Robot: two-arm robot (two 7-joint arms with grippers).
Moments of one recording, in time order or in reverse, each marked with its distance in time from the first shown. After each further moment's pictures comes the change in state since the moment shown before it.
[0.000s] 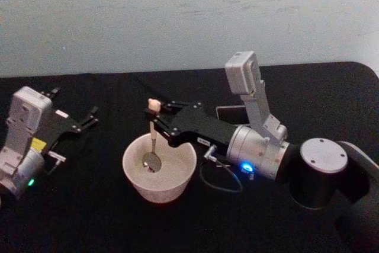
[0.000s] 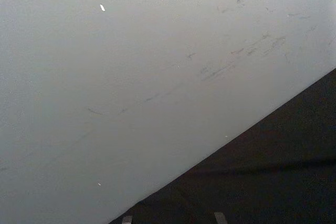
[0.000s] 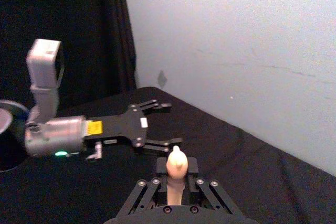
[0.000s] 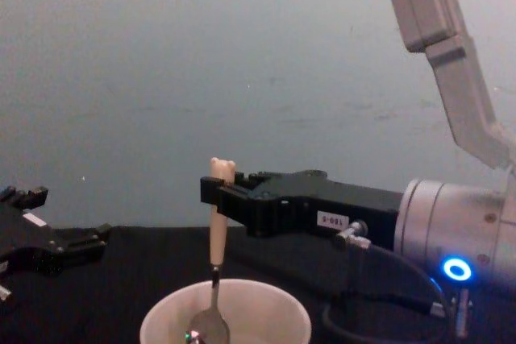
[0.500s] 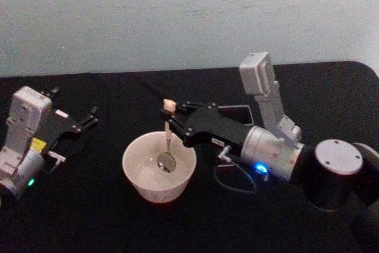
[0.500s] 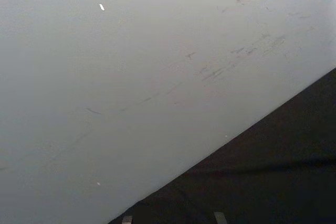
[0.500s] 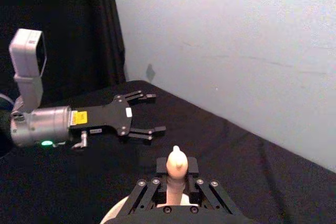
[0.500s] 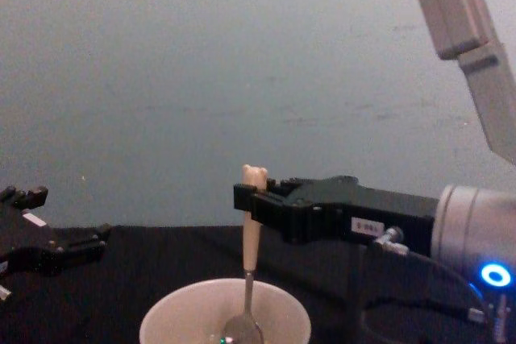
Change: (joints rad) left arm 0.000 0.000 0.000 0.000 0.000 0.000 0.000; right arm -0.026 0.038 0.035 -0.020 0.000 0.011 0.001
